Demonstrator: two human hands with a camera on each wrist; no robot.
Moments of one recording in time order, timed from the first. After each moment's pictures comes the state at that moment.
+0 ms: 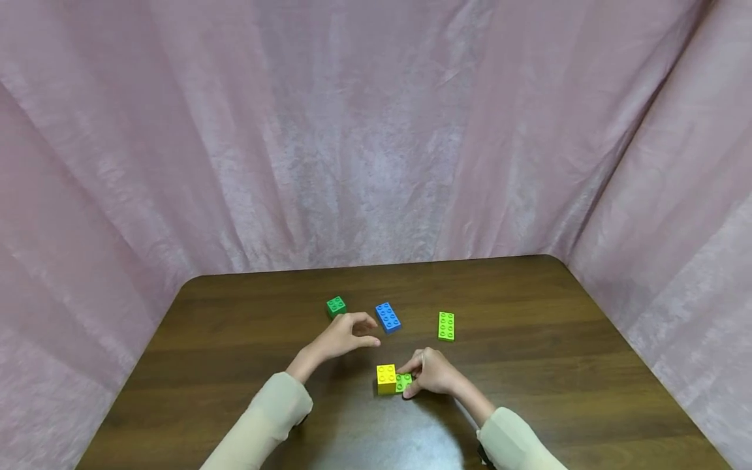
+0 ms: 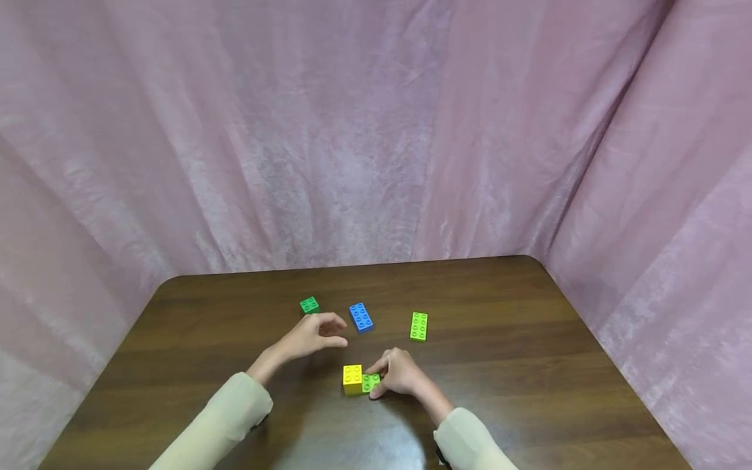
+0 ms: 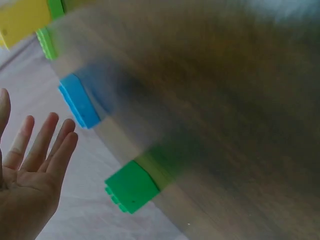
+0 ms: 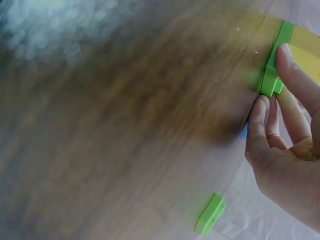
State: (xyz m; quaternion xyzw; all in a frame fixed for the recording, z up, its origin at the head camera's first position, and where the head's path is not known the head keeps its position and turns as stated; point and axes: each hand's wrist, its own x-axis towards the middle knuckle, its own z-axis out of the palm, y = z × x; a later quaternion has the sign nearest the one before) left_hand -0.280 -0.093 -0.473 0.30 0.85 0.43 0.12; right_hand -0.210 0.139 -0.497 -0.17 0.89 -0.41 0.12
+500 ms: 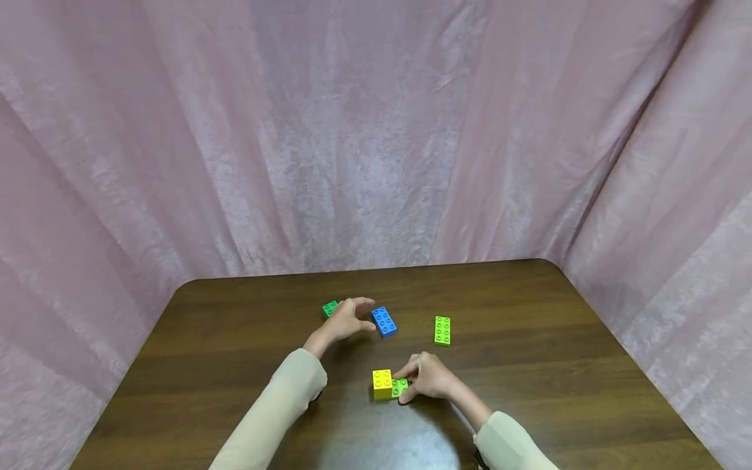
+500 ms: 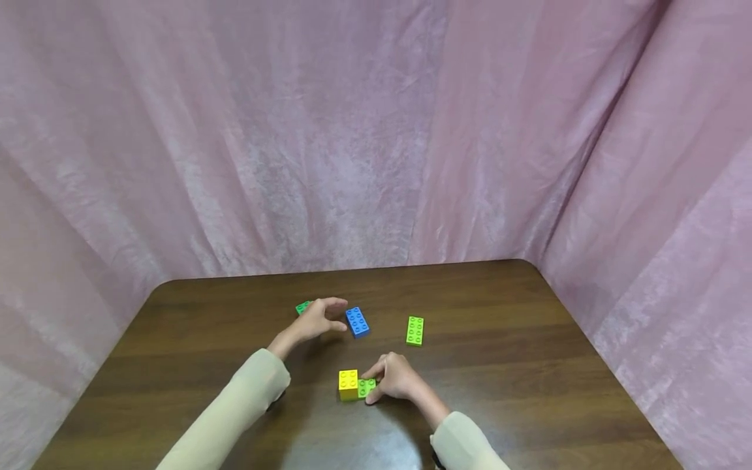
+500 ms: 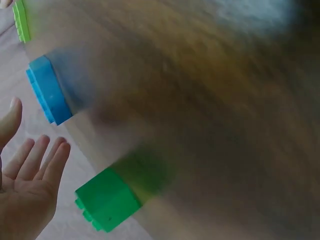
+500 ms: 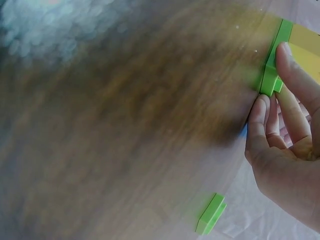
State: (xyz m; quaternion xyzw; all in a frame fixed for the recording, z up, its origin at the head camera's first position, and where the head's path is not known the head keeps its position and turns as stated) left_hand -0.326 -0.074 -0.486 0.21 0.86 0.45 0.10; right_hand -0.210 0.139 -0.497 -0.16 0.88 -0.42 0.13
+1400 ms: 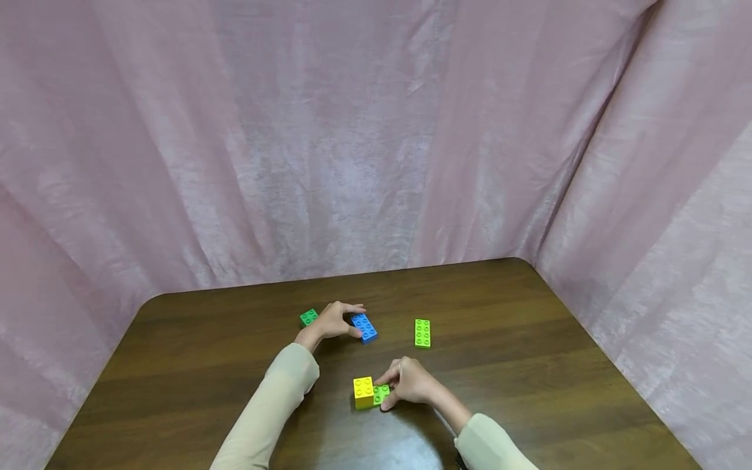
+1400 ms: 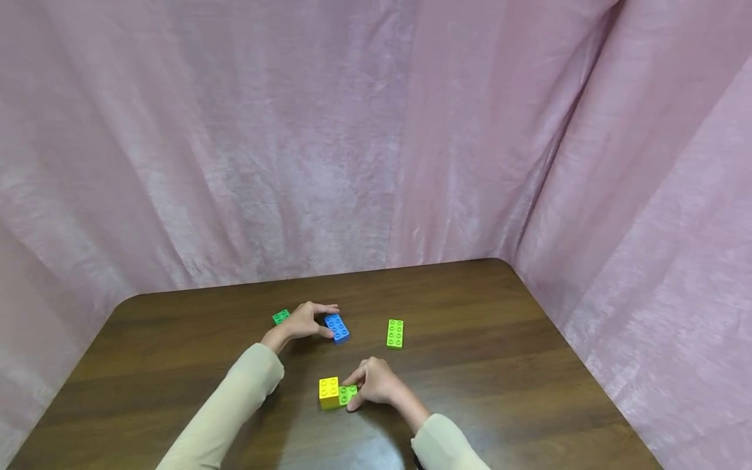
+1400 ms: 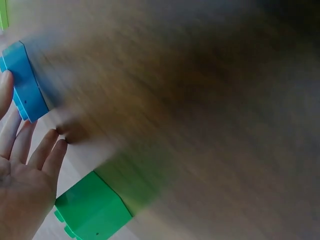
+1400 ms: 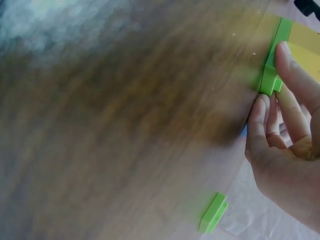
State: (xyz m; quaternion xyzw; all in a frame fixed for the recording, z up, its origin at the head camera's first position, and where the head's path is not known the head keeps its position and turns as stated) left_hand -0.359 -0.060 -0.502 0.26 0.87 0.40 0.16; right_hand -0.208 0.139 -0.498 -0.14 0.88 -0.43 0.13
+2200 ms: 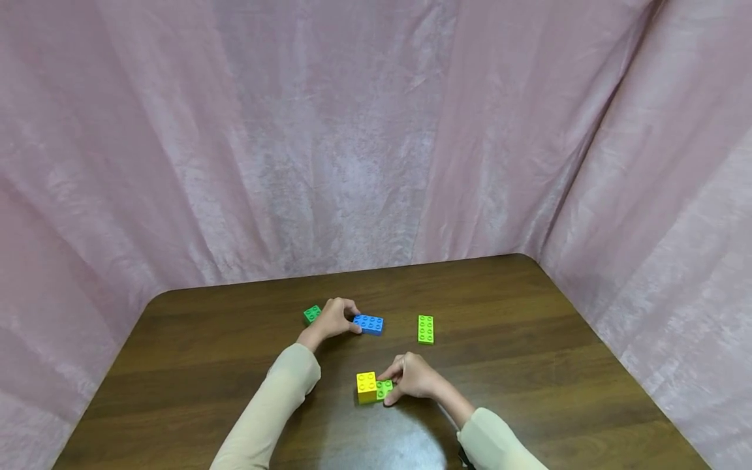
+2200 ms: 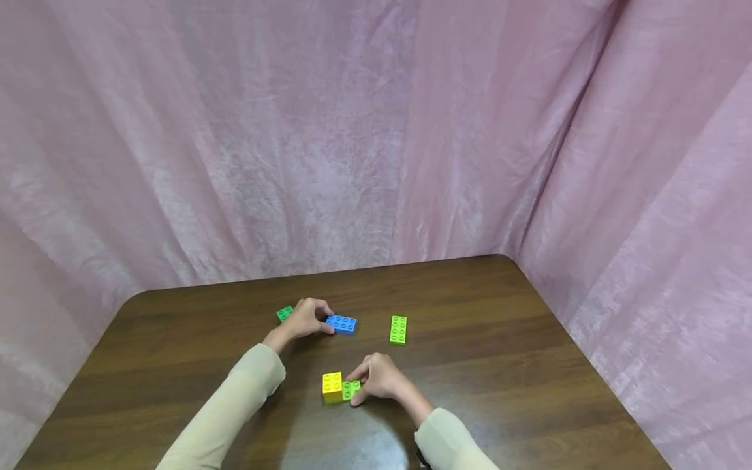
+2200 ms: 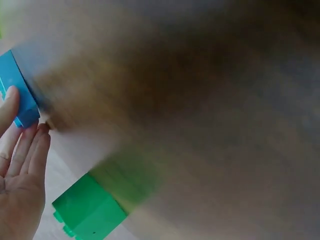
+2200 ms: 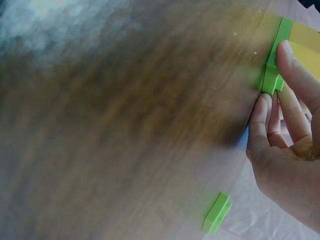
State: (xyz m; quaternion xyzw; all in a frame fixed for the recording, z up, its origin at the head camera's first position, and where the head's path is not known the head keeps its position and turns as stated) left_hand -0.355 -0.066 -0.505 0.26 0.89 0.37 0.07; right_hand -0.211 0.137 -0.501 -0.13 0.88 -0.44 0.13
